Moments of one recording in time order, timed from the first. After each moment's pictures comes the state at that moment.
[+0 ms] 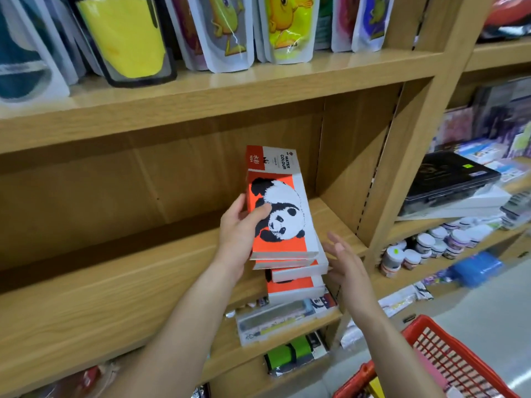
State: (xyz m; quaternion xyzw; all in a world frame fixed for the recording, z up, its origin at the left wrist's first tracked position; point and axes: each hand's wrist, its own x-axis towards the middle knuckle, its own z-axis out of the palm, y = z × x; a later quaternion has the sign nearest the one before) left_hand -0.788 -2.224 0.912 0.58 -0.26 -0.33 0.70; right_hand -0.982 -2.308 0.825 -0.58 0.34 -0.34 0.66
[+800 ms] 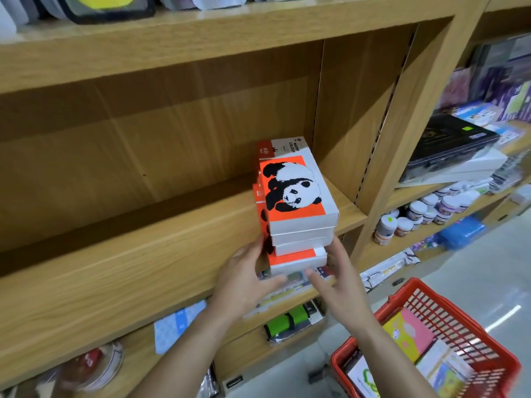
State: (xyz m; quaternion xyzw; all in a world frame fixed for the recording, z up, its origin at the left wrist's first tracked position) left_hand -0.793 -2.166 0.790 0.79 -0.53 -0.14 0.29; right_hand -0.994 -2.265 0.772 -0.73 0.33 -0.35 0.49
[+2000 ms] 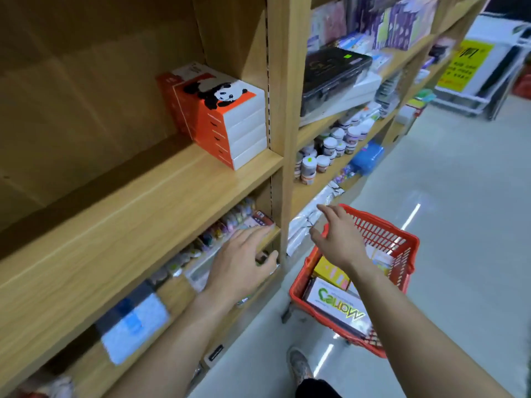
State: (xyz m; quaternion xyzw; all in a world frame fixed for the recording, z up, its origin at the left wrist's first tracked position) left_hand -0.882 -2.178 0.760 0.66 -0.70 -0.12 0.22; right_hand -1.103 -2.267 0.738 -0.73 0.62 -0.18 0.22
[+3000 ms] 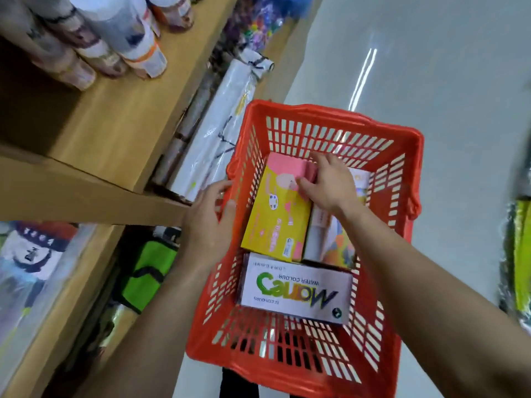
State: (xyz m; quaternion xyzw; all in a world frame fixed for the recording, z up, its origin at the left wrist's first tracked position) left_hand -1.041 -2.416 0.390 0.65 -0.64 -0.35 0.22; right_hand -1.298 -2.458 0.351 -0.58 0.75 -0.05 0.30
